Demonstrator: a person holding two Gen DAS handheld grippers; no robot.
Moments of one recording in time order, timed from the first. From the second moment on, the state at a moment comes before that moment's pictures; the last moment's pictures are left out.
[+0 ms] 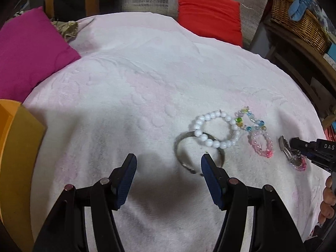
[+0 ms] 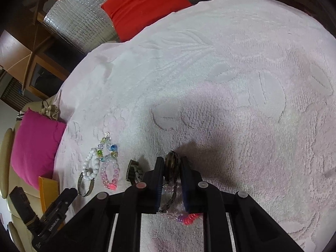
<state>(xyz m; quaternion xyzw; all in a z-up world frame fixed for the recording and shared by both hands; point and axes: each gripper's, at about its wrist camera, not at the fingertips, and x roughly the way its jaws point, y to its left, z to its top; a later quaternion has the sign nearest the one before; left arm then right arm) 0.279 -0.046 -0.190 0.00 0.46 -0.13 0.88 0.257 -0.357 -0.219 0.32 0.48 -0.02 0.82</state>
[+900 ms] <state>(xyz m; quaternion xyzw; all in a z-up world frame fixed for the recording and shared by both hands) 0.300 -0.092 -0.210 0.07 0.46 -0.16 0.87 0.257 -0.357 -0.218 0.31 0.47 -0.02 0.82</state>
